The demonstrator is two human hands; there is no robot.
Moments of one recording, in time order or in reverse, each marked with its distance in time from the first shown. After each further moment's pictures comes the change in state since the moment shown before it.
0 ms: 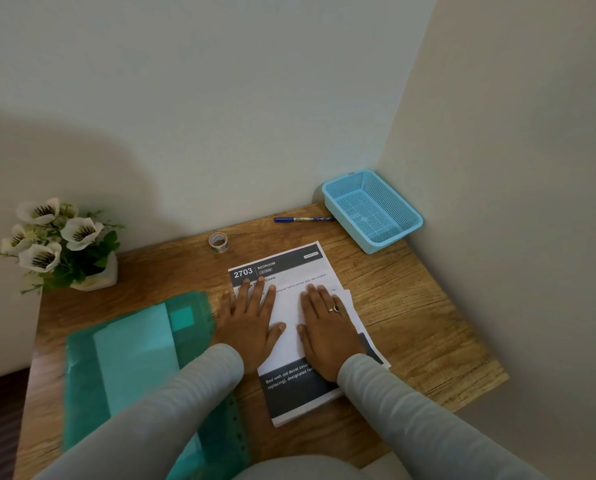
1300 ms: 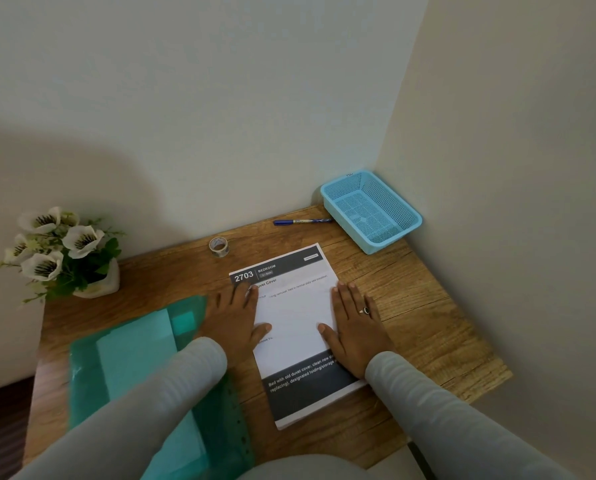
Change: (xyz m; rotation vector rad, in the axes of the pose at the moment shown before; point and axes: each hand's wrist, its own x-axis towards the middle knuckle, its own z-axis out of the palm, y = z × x) left_hand -0.001 -0.028 -0.025 0.089 -0.045 -0.001; right_hand -0.008 0.050 0.005 -0.017 -0.014 0.107
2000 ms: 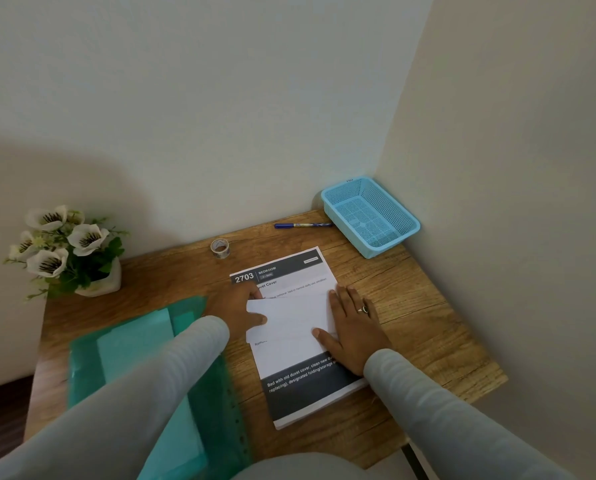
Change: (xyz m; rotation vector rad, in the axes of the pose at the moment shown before) left_hand 0.022 -0.008 -0.021 -0.656 -0.050 -0.140; right_hand -0.001 -0.005 -0.022 0.028 -0.071 -0.002
